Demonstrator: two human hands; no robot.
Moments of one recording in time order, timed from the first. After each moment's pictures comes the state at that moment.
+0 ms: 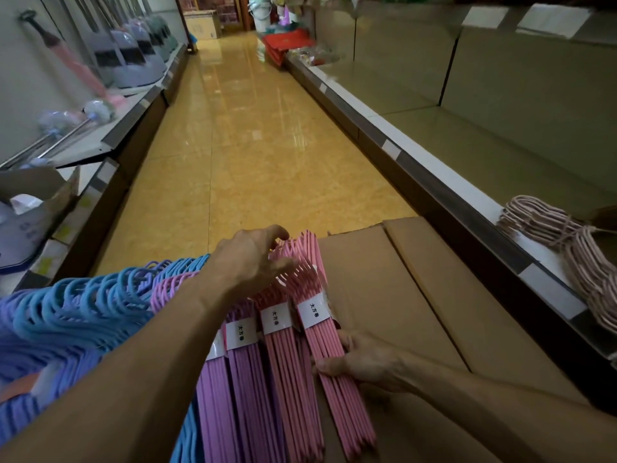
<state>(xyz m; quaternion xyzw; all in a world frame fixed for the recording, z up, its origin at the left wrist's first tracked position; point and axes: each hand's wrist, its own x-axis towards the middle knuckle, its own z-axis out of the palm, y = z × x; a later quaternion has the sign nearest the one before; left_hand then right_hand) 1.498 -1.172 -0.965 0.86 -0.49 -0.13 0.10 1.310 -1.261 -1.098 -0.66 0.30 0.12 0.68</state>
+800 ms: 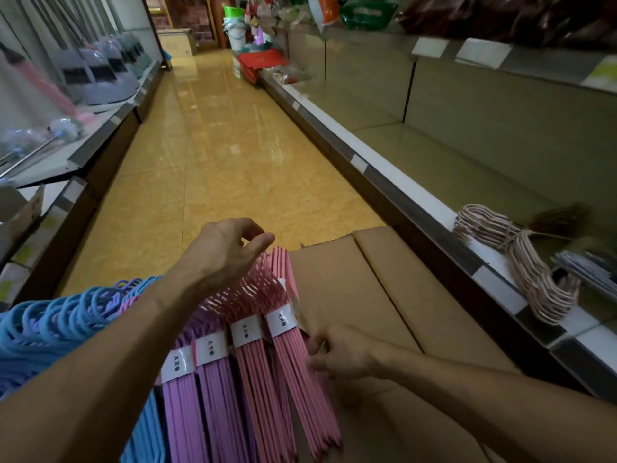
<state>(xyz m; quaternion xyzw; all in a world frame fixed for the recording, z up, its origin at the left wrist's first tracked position) 1.478 -1.184 -0.937 0.84 -0.48 -0.10 0.23 1.298 -1.274 -1.059 -0.82 0.31 0.15 0.46</state>
